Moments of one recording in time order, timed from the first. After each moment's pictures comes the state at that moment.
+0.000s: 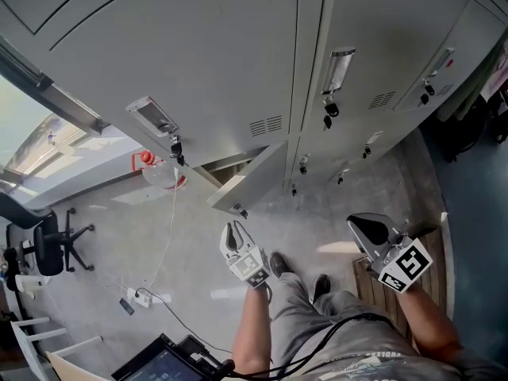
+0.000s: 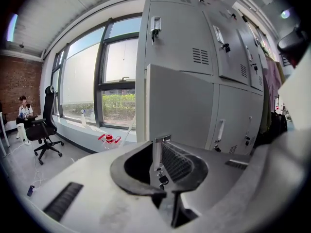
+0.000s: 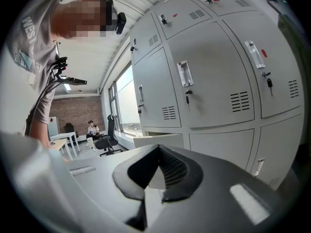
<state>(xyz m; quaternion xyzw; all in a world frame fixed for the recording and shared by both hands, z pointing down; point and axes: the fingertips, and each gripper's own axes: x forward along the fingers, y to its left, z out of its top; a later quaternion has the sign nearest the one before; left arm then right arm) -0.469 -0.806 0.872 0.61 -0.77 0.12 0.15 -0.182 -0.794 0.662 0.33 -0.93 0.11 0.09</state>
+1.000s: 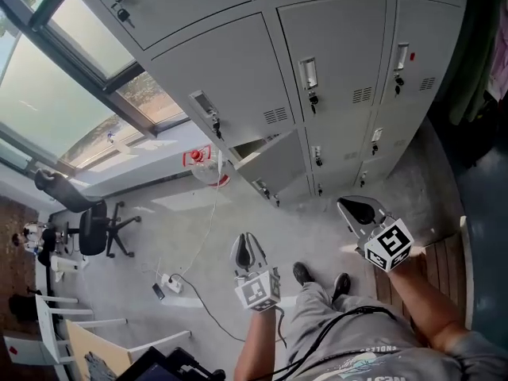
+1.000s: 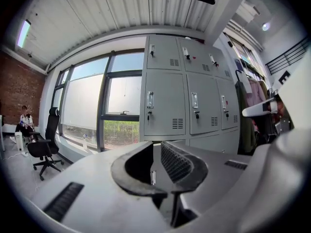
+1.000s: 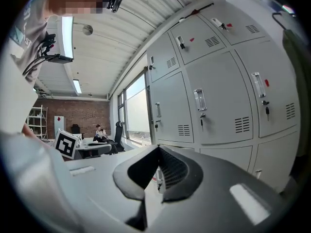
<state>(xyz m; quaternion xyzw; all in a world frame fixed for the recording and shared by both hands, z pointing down) -0.406 -0.626 0.636 0.63 -0.77 0.04 0.04 -0.165 -0.707 0.588 0.30 -0.95 0.07 0.05</state>
